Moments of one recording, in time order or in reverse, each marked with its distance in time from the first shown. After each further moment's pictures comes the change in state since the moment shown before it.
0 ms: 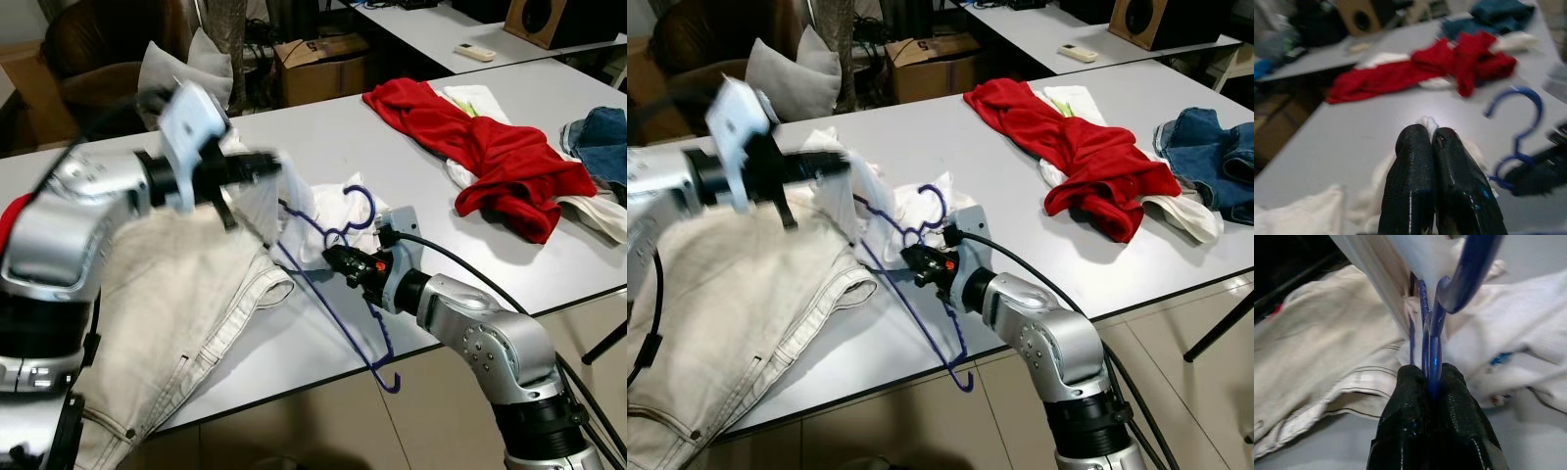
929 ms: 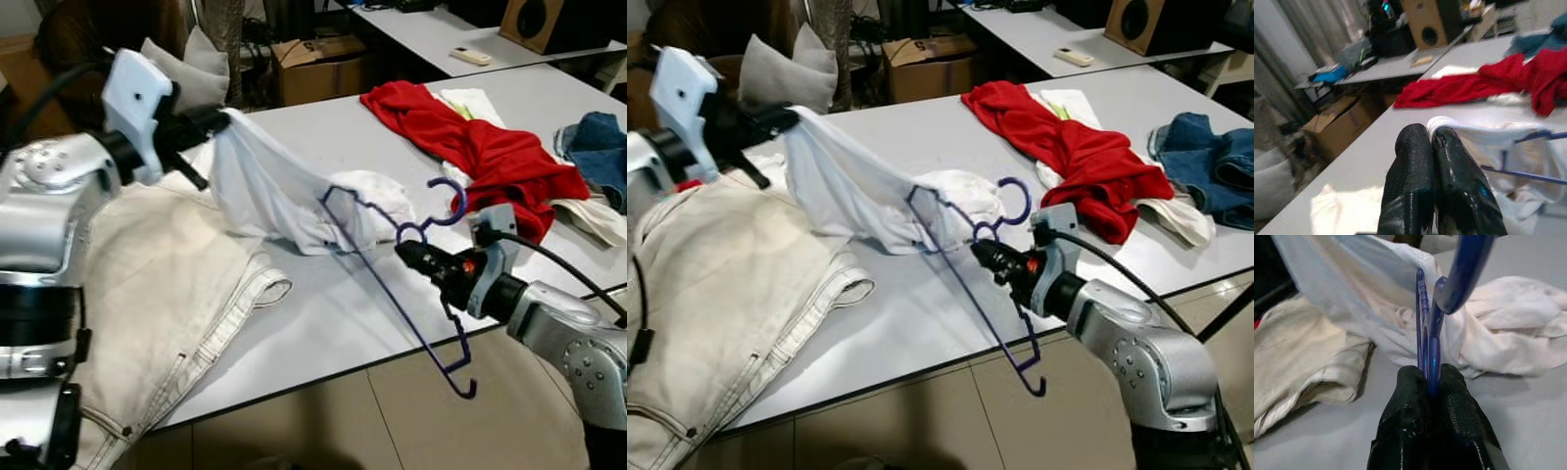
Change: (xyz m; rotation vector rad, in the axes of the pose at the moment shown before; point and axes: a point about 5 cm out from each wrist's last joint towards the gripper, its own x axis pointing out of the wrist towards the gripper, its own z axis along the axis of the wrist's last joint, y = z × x) left arm -0.012 0.026 -0.008 0.013 -0.053 0.242; right arm -0.073 -0.041 0.015 0.046 -0.075 -0.096
